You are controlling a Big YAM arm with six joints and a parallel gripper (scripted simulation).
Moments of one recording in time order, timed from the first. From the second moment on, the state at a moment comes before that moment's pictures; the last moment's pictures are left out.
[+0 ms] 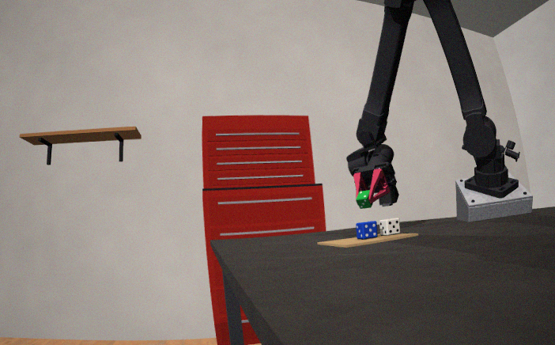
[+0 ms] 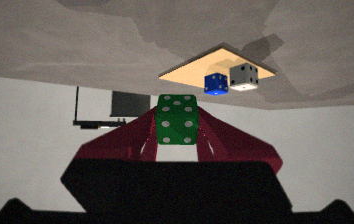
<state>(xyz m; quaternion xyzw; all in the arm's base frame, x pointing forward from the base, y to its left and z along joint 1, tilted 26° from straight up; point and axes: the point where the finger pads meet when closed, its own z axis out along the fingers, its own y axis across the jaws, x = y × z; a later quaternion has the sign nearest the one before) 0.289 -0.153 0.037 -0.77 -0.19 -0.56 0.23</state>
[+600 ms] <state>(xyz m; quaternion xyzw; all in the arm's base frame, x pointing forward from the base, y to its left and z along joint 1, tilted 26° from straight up) 0.301 -0.137 -0.007 -0.77 -0.19 -0.56 0.23</state>
